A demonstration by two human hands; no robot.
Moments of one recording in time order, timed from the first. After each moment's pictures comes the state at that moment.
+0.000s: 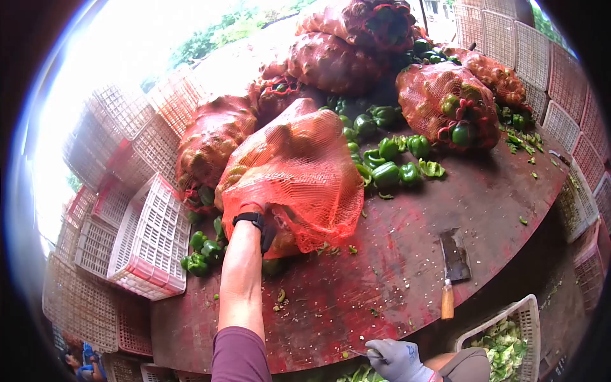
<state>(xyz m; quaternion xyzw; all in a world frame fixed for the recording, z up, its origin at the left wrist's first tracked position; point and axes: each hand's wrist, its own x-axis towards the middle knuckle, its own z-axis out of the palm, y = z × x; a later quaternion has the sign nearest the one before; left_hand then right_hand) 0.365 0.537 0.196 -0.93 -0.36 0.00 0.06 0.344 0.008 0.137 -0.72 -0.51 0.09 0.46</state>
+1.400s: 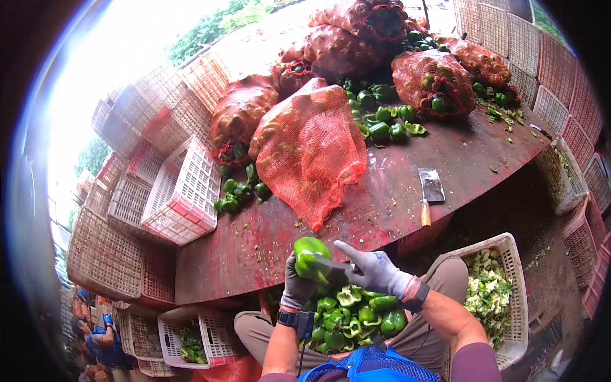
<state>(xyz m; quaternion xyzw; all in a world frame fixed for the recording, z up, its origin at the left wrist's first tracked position) 0.090 0.109 0.137 -0.17 -0.11 -0.24 -0.95 0.285 -0.039 0.194 -0.63 -0.64 0.21 0.39</state>
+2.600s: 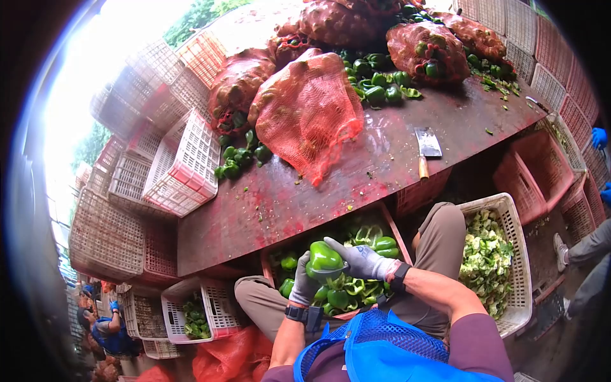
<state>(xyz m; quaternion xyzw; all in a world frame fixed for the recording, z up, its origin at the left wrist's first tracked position) 0.006 0.018 0.095 -0.23 -0.25 -0.18 -0.92 0.203 -0.073 0.111 -0.59 -0.70 0.28 0.30</state>
